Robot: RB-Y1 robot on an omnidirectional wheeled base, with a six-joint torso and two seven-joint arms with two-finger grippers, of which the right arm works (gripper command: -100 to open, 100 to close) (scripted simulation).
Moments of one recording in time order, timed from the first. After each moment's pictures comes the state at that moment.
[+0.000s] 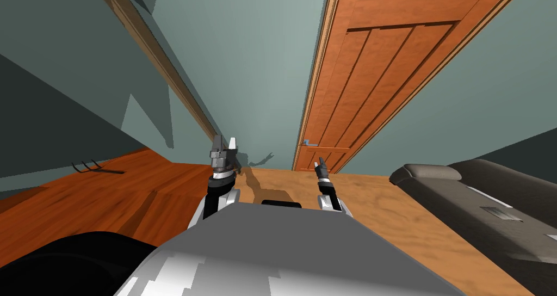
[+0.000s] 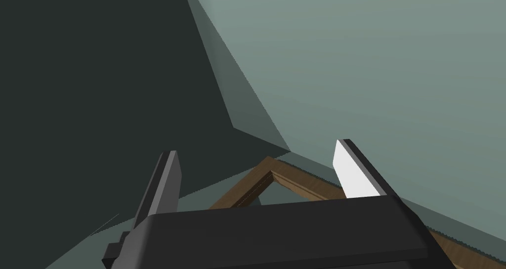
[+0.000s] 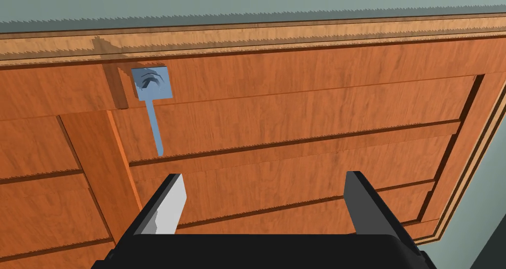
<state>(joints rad) 0.19 -0.16 -0.01 -1.35 -0.07 -0.65 -0.08</state>
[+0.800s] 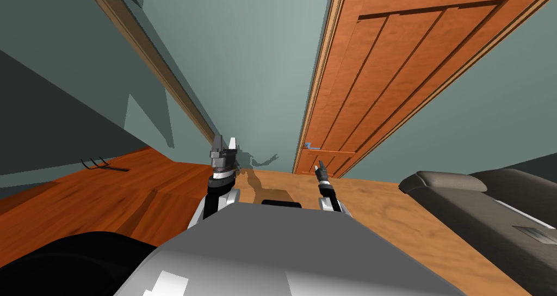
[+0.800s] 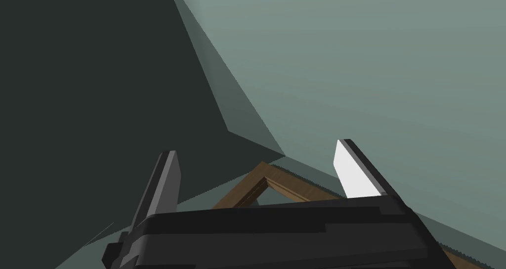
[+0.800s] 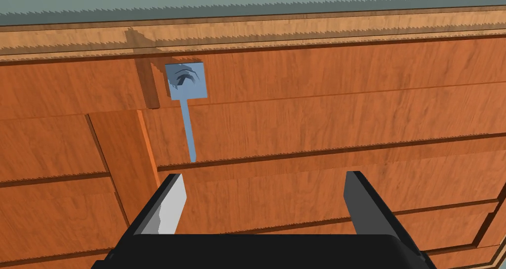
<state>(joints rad) 0.15 -0.18 -0.01 -1.18 -0.08 -0.69 -0.10</state>
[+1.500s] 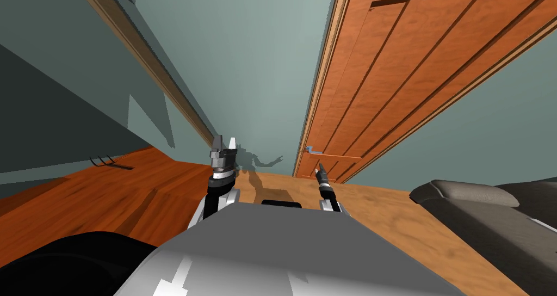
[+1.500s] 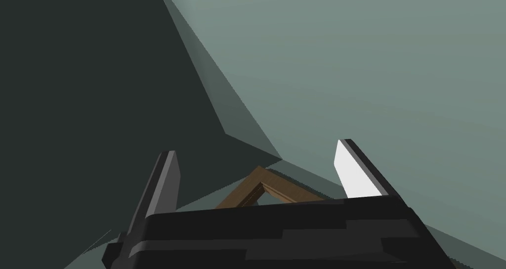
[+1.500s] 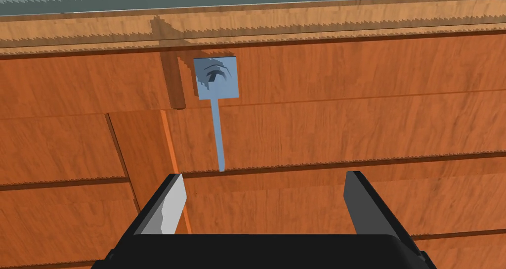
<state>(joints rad) 0.09 -0.19 -0.02 -1.00 -0.08 -0.74 -0.13</state>
